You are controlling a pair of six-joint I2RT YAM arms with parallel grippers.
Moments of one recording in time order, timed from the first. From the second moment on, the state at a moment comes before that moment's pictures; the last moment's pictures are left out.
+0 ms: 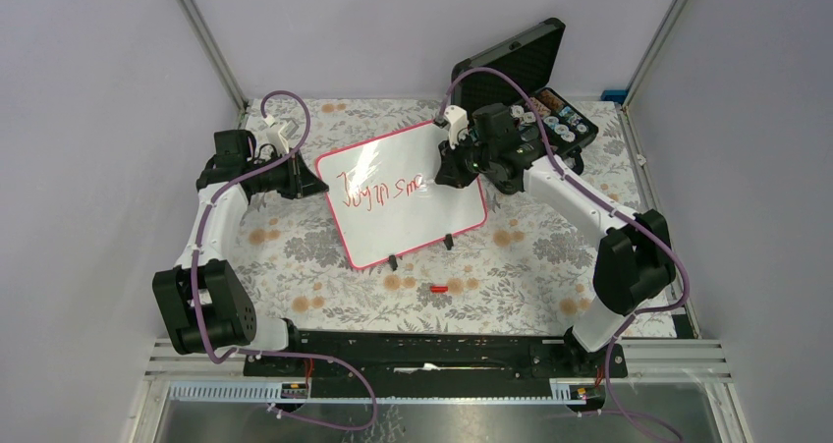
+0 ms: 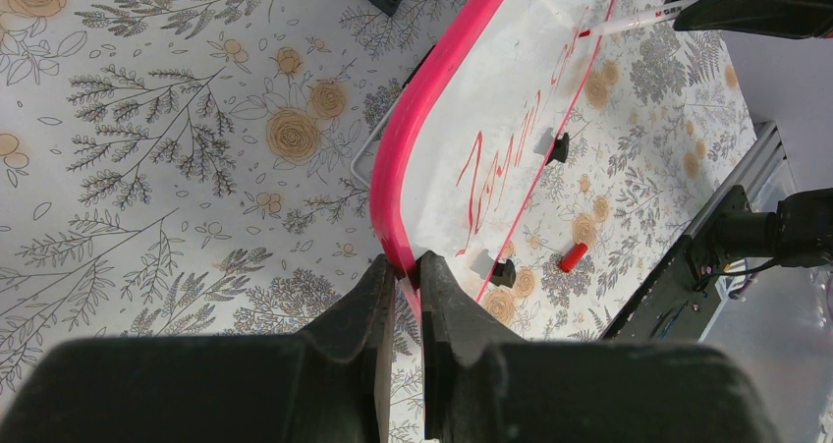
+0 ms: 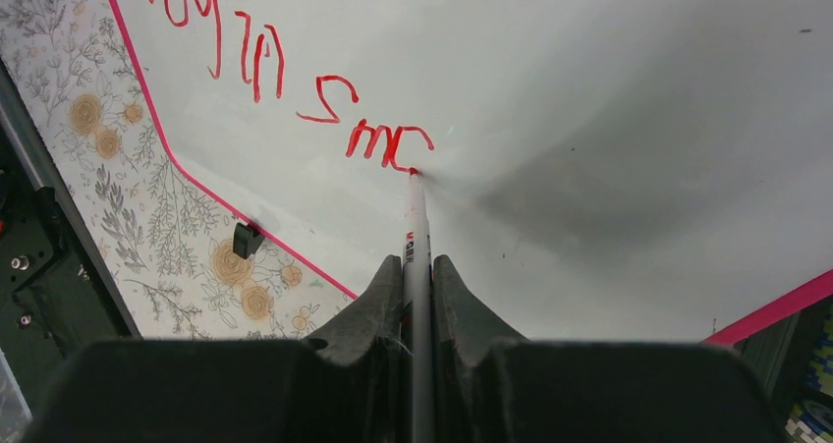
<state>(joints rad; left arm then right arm) 0.19 1.39 1.10 -0.61 0.92 0.16 0.52 1.67 1.38 -0.41 -0.46 -0.11</state>
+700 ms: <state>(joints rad) 0.19 1.39 1.10 -0.61 0.92 0.16 0.52 1.67 1.41 -0.41 -0.44 -0.11</state>
